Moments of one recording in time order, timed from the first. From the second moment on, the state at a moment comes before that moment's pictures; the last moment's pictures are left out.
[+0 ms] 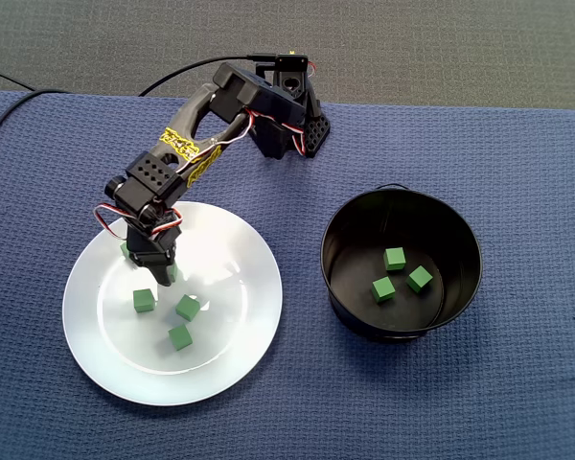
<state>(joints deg) 38.4 52.4 58.9 86.9 -31.9</state>
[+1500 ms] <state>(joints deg) 37.6 52.6 60.6 83.1 -31.1</state>
